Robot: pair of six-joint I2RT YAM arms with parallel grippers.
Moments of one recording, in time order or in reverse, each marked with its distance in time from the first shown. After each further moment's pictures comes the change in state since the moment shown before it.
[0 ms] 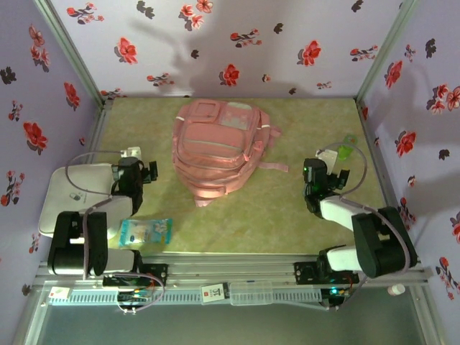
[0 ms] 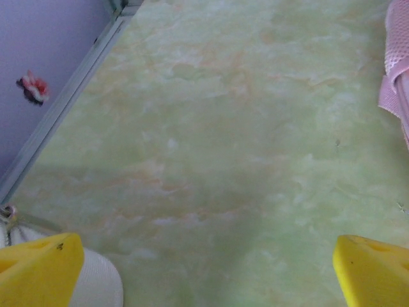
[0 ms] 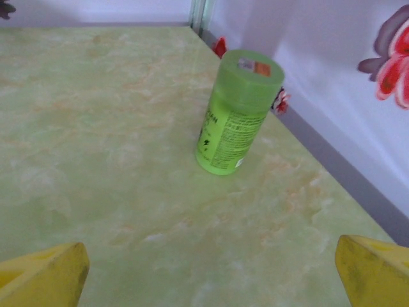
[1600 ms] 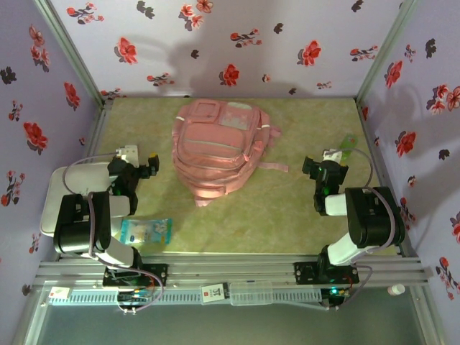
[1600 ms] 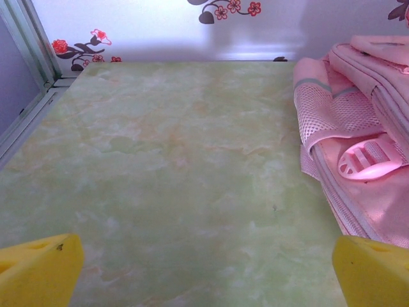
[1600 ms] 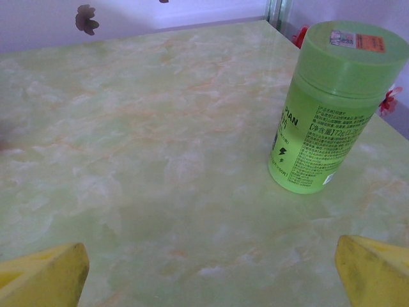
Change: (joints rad) left arm 0.115 0.169 -0.049 0.424 0.351 0.014; right arm -0.211 0.201 -0.057 0.390 -0.451 -0.040
